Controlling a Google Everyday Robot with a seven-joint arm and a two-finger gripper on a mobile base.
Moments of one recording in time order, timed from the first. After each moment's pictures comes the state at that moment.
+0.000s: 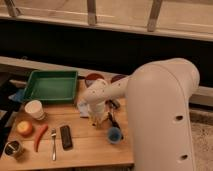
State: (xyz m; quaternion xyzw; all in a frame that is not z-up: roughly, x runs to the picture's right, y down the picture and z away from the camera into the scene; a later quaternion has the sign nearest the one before) arm -0.040 0.174 0.834 -0.23 0.25 0.73 0.60
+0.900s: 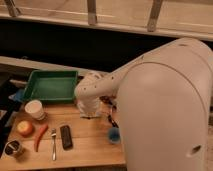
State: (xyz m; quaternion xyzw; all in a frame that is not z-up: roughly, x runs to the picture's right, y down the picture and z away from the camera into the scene) arm -0.079 0.125 0.776 -0.23 0.16 0.70 0.66
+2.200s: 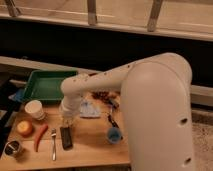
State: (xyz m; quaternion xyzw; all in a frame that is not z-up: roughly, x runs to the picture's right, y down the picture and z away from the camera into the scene) arm -0.209 0.173 0.739 -0.45 0.10 0.55 0.70
